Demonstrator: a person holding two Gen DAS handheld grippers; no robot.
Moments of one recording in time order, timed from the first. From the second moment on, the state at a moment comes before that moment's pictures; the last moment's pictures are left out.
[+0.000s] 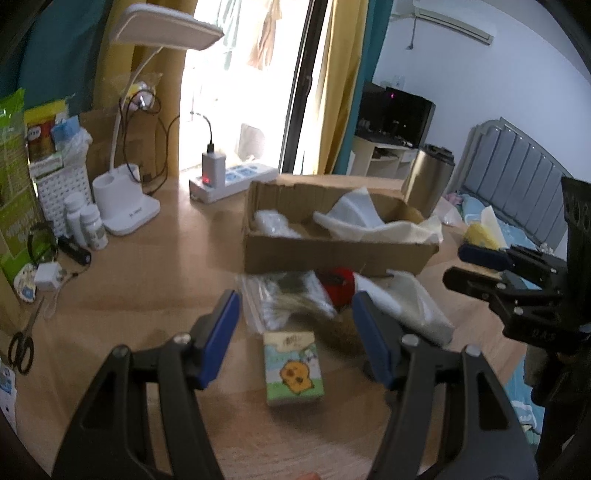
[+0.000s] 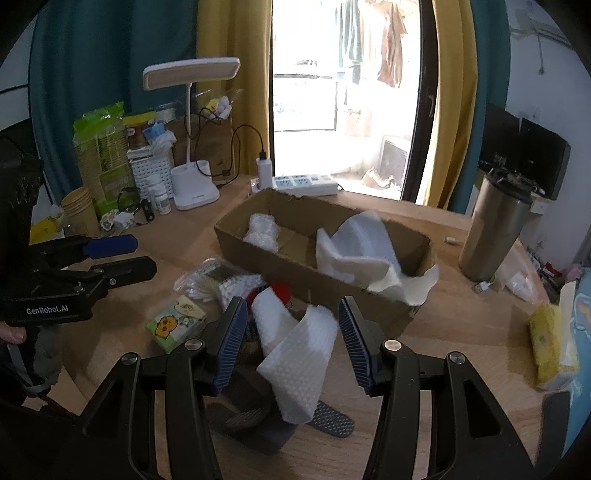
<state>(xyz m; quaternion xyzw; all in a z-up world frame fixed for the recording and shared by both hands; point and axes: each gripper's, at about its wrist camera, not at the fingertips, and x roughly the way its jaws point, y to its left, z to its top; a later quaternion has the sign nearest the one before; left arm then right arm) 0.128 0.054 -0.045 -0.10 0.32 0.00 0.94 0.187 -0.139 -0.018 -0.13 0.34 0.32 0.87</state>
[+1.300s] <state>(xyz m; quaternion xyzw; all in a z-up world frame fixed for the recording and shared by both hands) 0.162 0.031 -0.121 -0.06 0.43 0.02 0.90 0.218 -0.146 -0.084 -0.10 0.42 0.34 0.84</state>
